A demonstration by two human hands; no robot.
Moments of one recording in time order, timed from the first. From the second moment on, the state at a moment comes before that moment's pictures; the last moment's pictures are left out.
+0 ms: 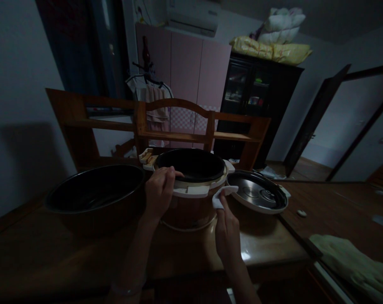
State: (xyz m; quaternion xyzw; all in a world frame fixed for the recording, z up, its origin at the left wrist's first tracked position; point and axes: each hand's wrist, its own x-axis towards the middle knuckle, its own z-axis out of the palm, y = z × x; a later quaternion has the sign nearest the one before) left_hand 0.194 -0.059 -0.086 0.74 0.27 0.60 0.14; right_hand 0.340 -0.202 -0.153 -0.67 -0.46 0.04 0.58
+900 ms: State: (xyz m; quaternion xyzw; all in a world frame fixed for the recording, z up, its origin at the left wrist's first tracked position) left_hand 0.194 -0.060 -0.085 0.74 0.26 0.59 0.15; right_hand 0.308 -0.190 -0.214 -0.58 -0.69 -0.21 0.38
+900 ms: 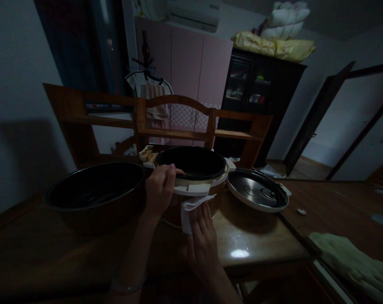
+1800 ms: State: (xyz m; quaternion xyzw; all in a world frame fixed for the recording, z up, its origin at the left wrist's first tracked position) left_hand 0.194 -0.060 -0.086 0.74 0.27 0.60 0.14; right_hand 0.294 -0.201 -0.221 -0.57 -0.76 -0.10 0.28
